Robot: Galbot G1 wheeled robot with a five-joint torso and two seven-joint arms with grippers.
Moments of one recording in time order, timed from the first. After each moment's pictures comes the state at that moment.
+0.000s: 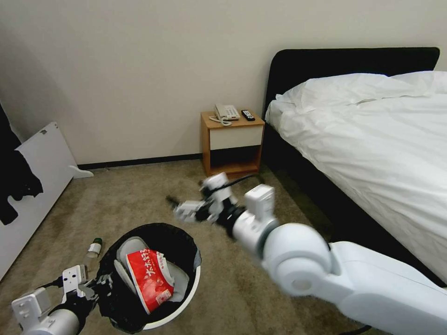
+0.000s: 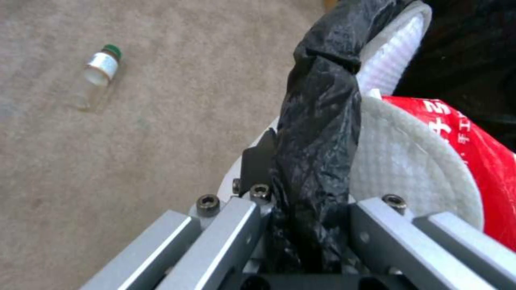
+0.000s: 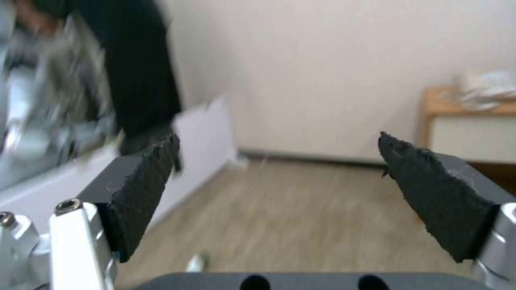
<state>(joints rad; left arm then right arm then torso) 1.67 -1.31 -0.91 -2.38 -0.88 0.74 -0.27 -0.24 0.89 -0.50 2.25 1.26 -0.34 0.64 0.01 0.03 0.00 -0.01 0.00</state>
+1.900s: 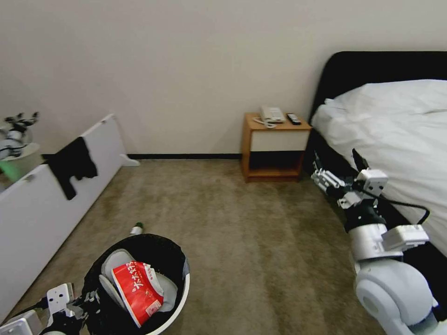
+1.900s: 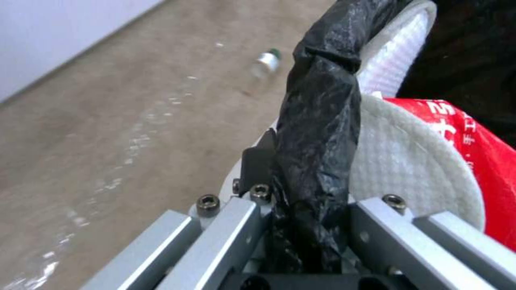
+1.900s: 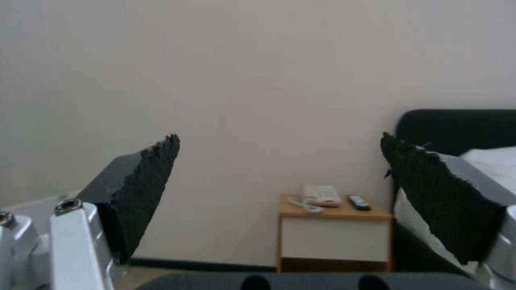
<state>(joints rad) 1.75 -1.47 -0.93 -2.41 -0.68 0.70 -0.22 -1.25 0.96 0.47 2.29 0.47 -0.03 0.37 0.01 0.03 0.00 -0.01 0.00</state>
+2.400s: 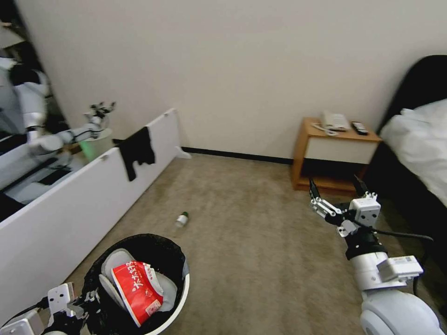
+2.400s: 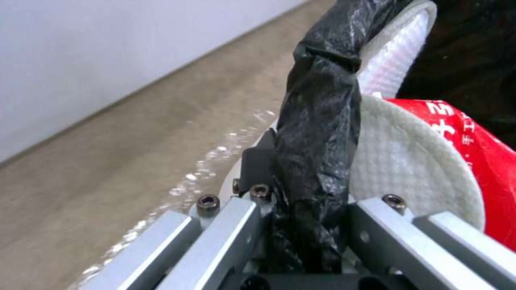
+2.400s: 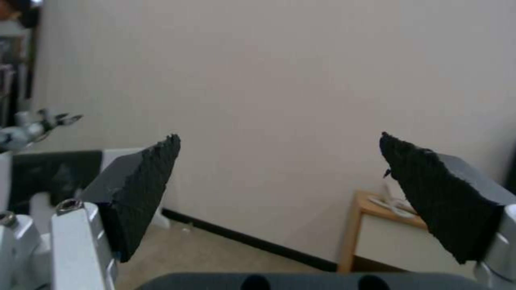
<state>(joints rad) 1.74 -1.49 -0.93 -2.40 -0.62 0.69 -0.19 -1.42 1.01 0.52 2.31 0.25 -0.04 0.30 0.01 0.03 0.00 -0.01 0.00</state>
